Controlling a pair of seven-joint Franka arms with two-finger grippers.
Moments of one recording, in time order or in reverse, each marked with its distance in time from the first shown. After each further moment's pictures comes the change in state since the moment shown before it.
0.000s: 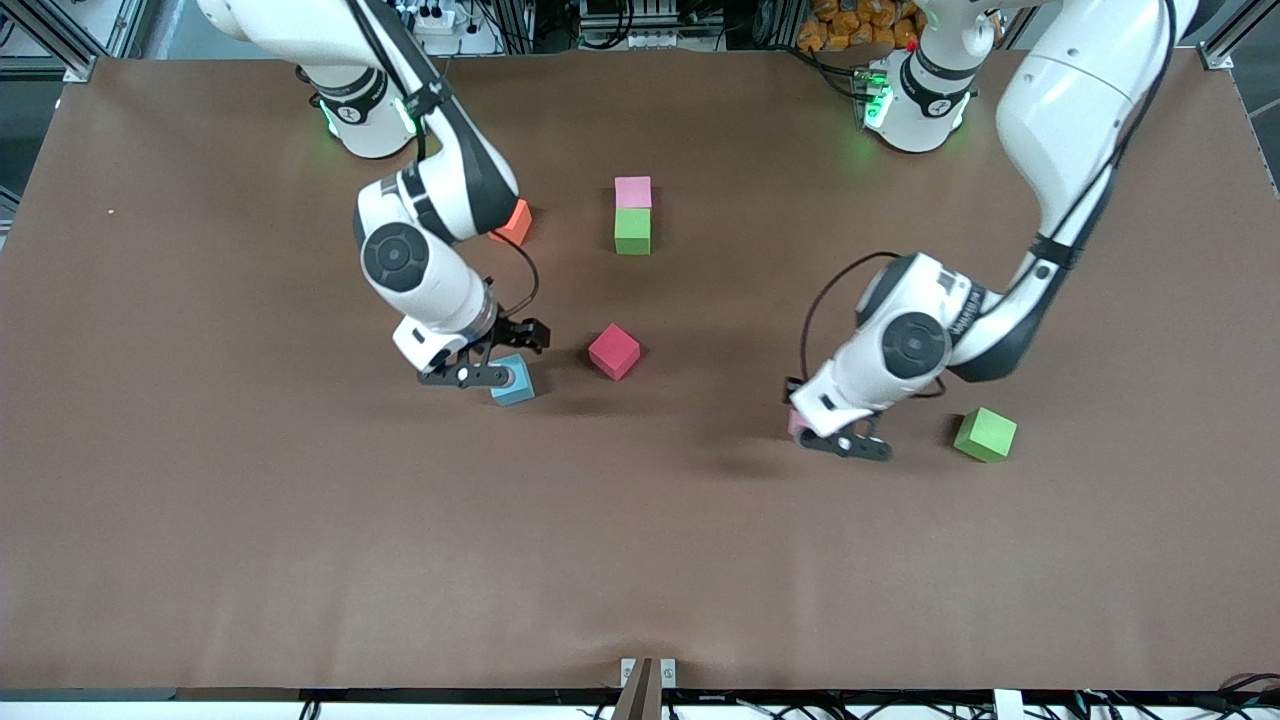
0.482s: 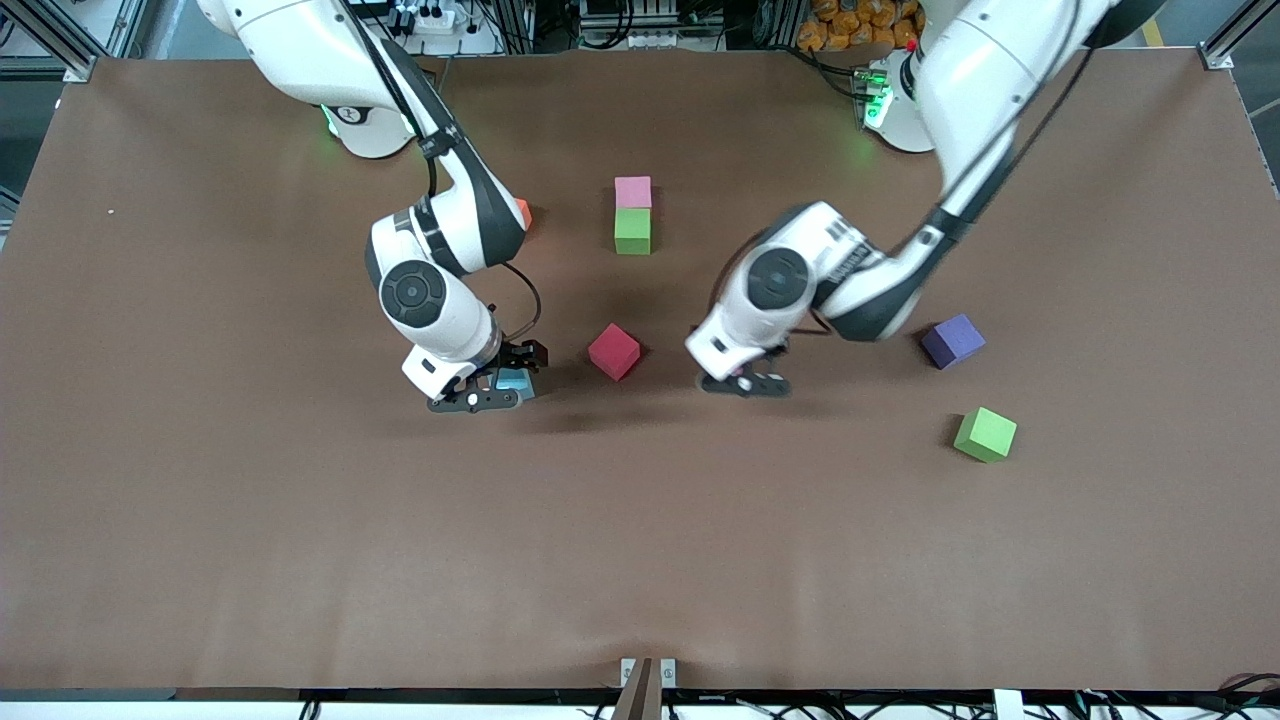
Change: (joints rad) left arm -0.220 0.001 -0.018 -0.009 0.000 -0.011 -0.332; right arm -0.005 0.089 0.005 0.053 -0.020 0.009 -0.025
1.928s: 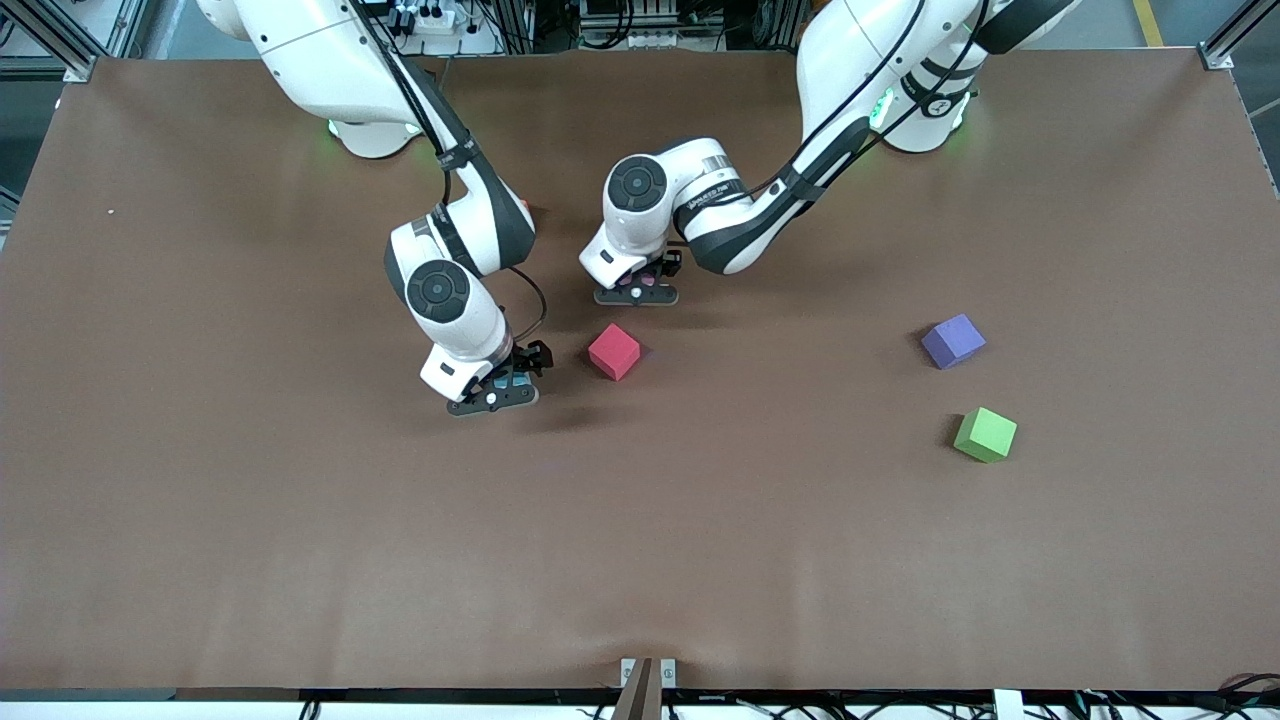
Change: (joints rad) left arm -0.263 0.070 0.002 -0.018 -0.005 0.094 -0.309; right arm 0.010 0.037 0.014 -0.055 -0.076 0.129 -0.064
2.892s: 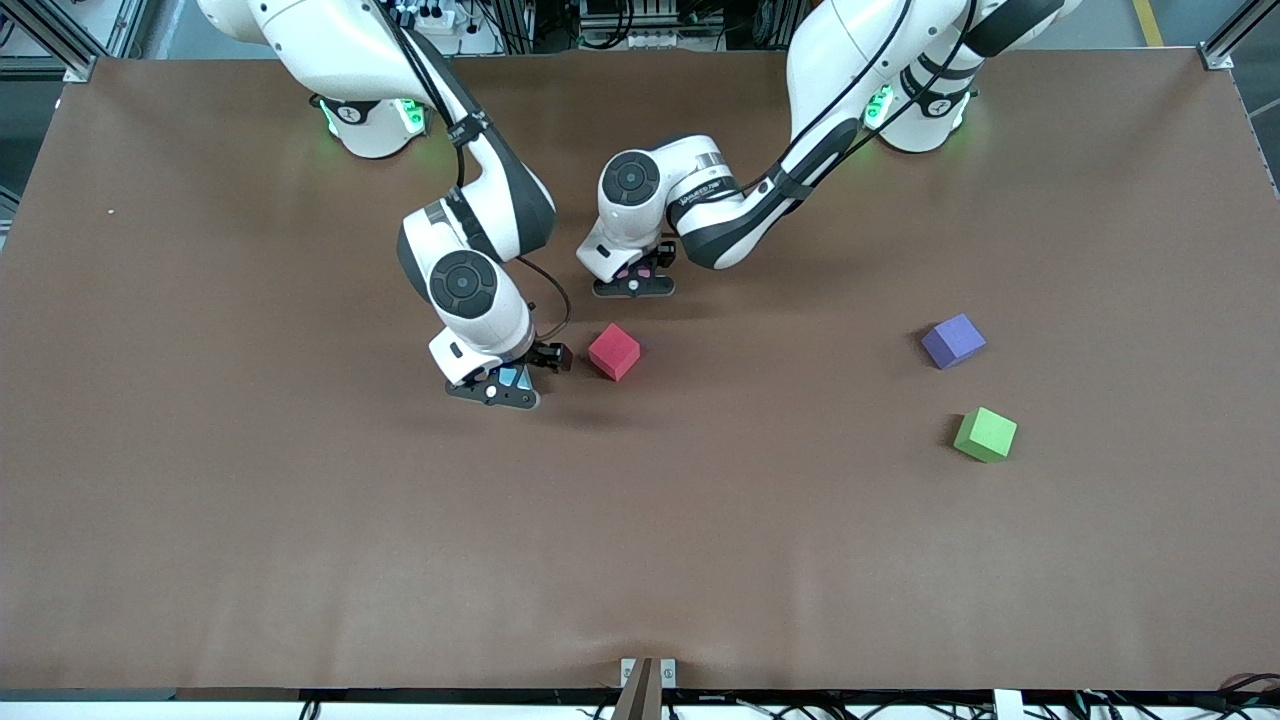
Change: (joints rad) left arm -0.020 0.016 0.001 -0.016 0.000 0.028 -0.068; right arm 0.039 -0.010 0.008 0.147 0.011 -0.223 0.460
